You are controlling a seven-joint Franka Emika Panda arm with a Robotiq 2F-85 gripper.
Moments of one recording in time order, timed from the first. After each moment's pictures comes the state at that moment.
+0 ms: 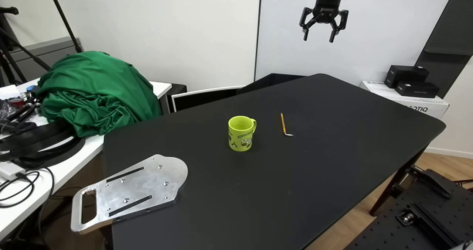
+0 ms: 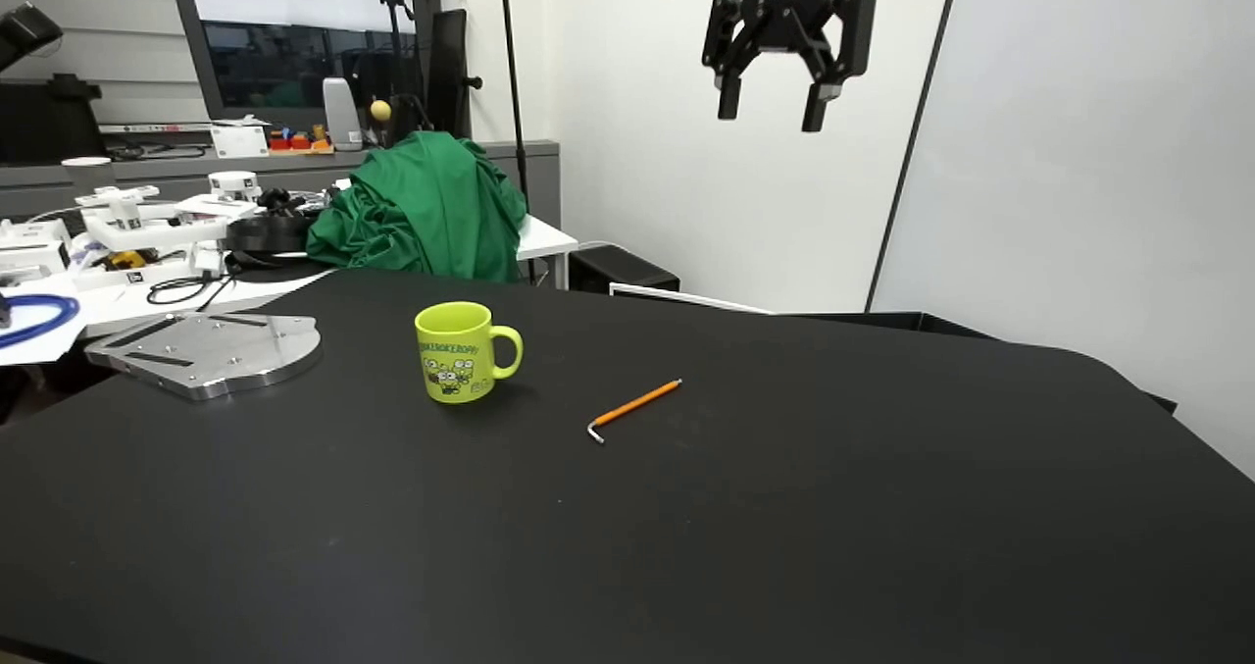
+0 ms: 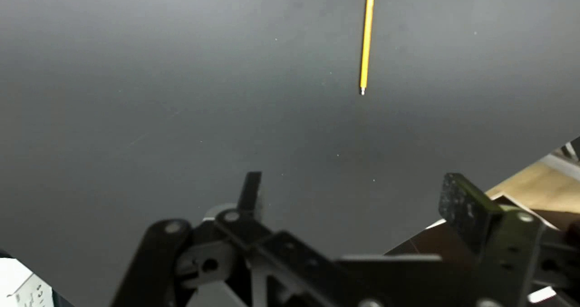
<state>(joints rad) -0.21 0.33 -0.23 -1.65 0.10 1.98 0.19</state>
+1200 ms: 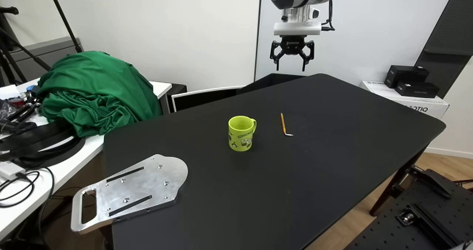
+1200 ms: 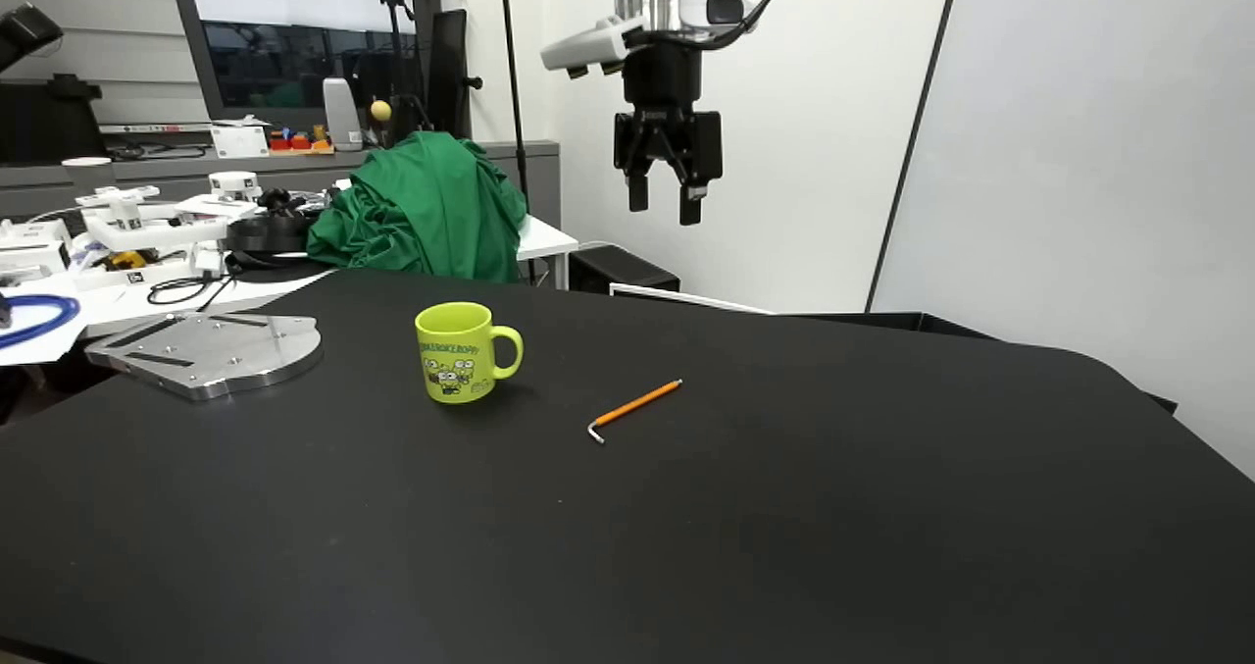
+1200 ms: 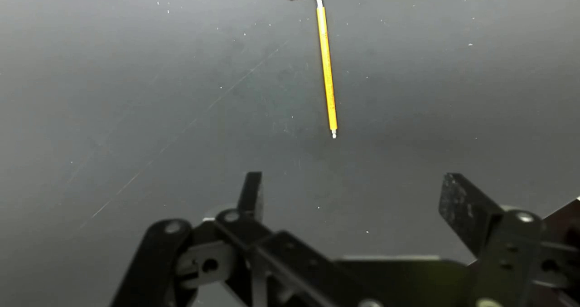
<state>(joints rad) -0.04 0.40 -0.22 -1.80 0.00 2.19 0.56</state>
